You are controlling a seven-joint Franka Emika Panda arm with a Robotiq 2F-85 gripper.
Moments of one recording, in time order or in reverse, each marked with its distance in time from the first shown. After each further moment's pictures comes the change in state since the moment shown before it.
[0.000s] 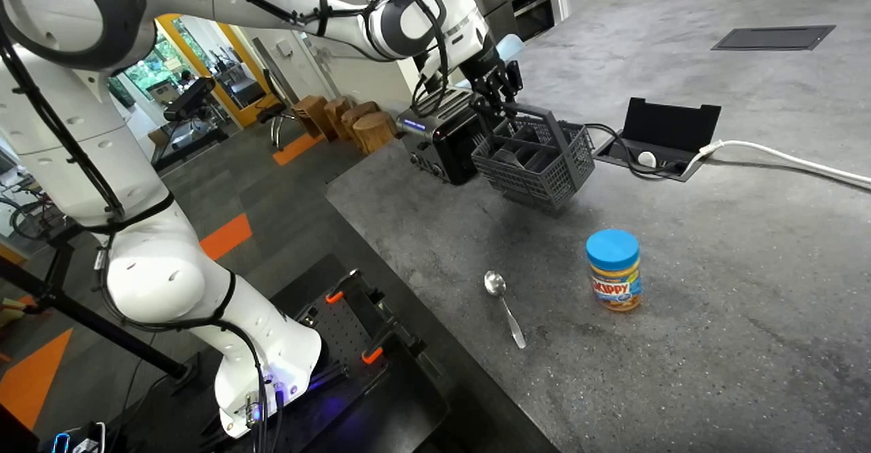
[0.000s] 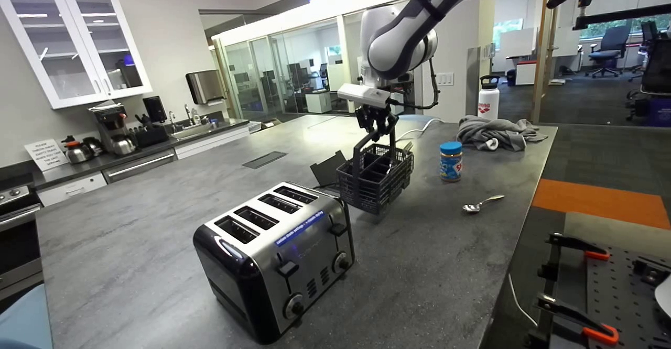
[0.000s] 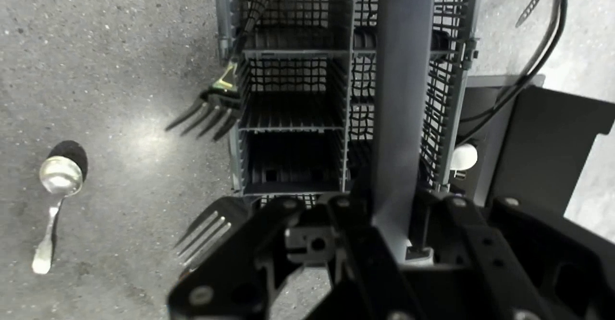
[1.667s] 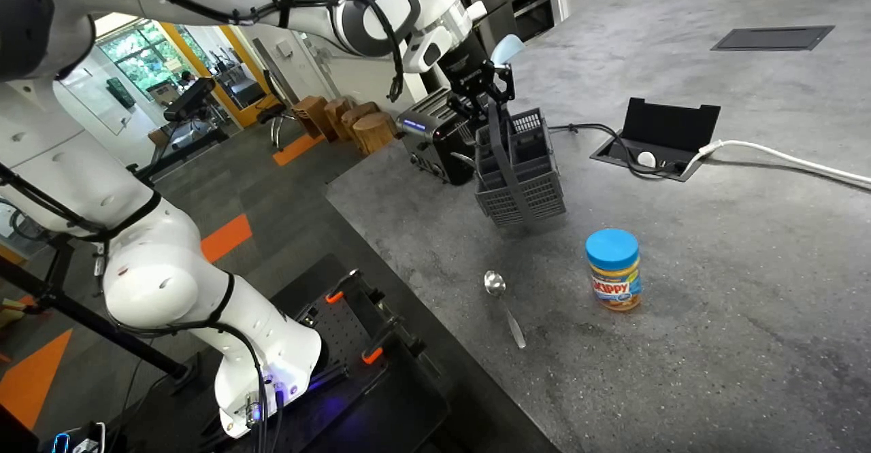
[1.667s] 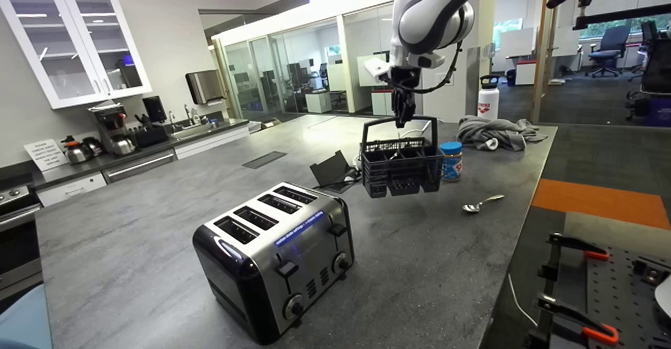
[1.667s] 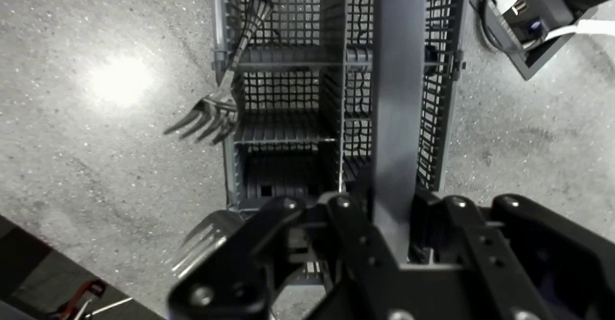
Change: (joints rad) arm -0.099 -0.202 0.021 -0.173 0.039 -0.025 0.669
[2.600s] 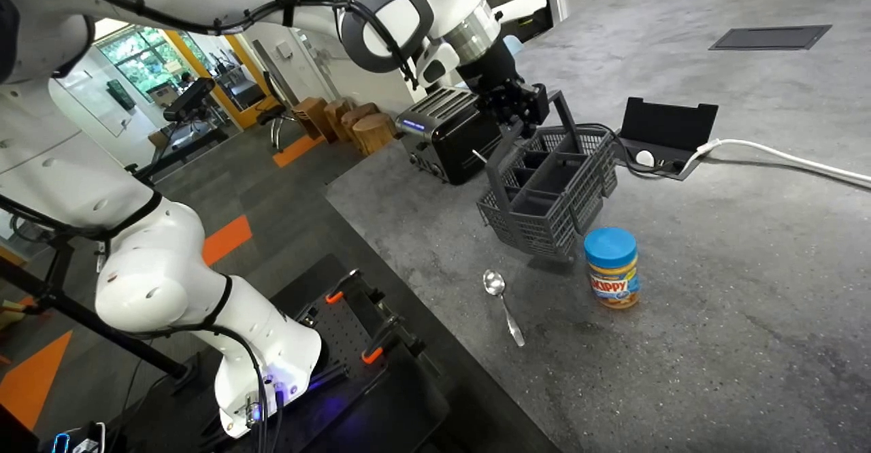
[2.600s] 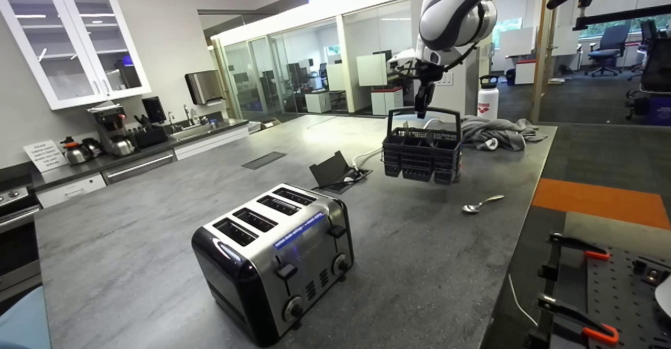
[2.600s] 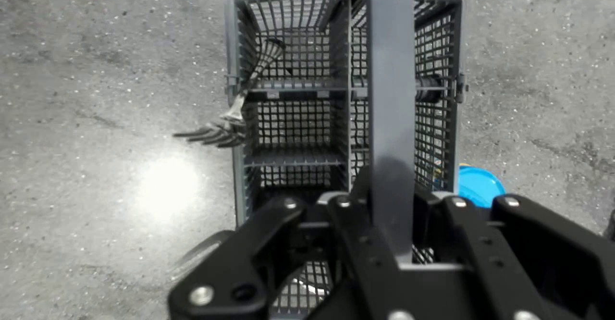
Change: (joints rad) arm -0.136 -0.010 -0.046 -0.024 0.043 0.067 0.428
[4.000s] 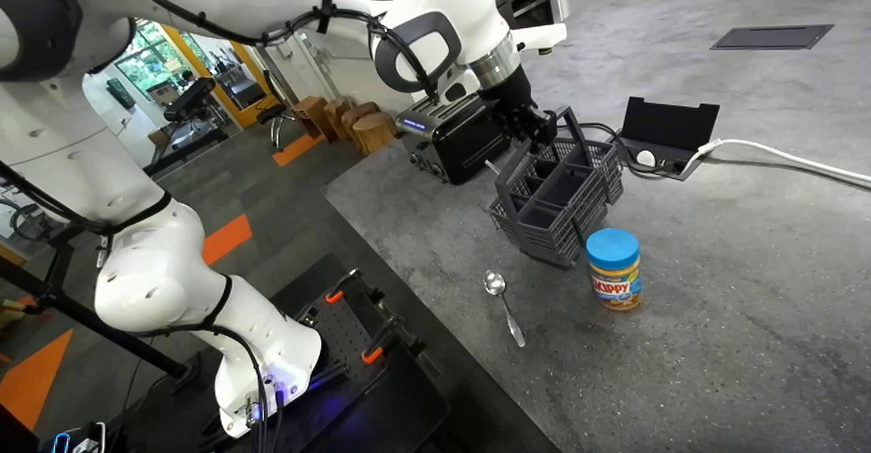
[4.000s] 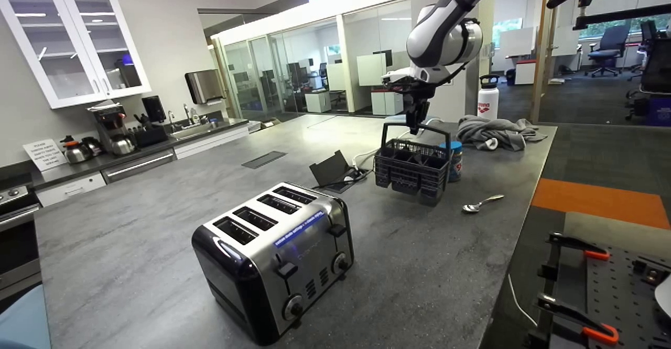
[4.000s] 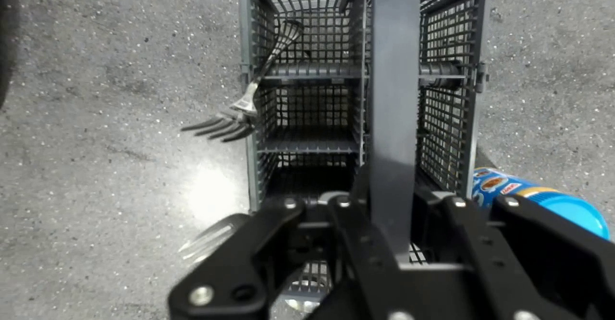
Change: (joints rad) arm -0.001 0.134 0.023 0.053 0.151 0.023 0.000
